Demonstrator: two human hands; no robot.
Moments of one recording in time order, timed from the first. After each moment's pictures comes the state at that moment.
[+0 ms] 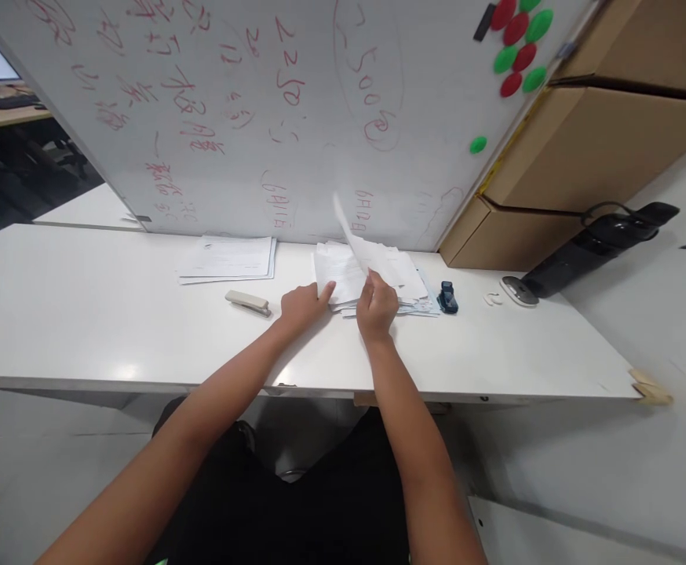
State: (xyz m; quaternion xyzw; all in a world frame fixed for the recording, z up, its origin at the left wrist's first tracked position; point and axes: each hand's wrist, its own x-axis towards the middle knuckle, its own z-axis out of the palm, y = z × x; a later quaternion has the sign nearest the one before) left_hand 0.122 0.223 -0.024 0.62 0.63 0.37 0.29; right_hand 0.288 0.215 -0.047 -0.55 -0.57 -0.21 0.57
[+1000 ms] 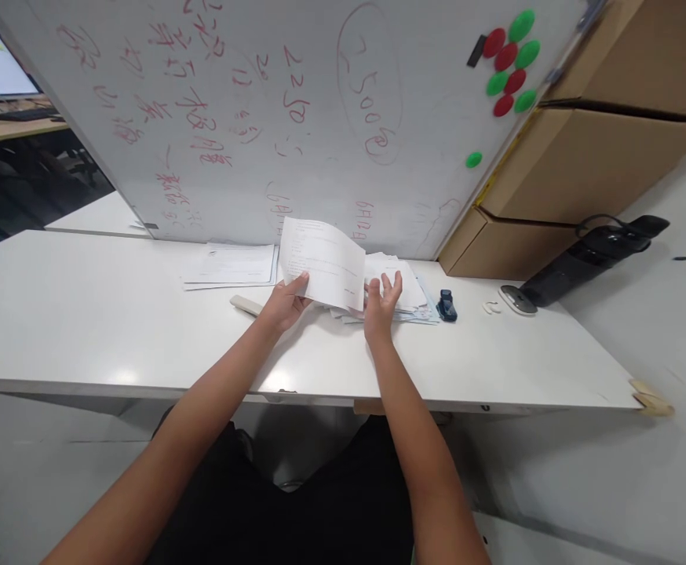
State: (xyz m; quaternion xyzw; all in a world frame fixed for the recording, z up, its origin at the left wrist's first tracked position) left_hand 0.100 0.221 0.004 0.27 0.32 0.59 0.69; right_hand 0.283 0.213 -0.033 -0.52 -0.43 0.31 0.68
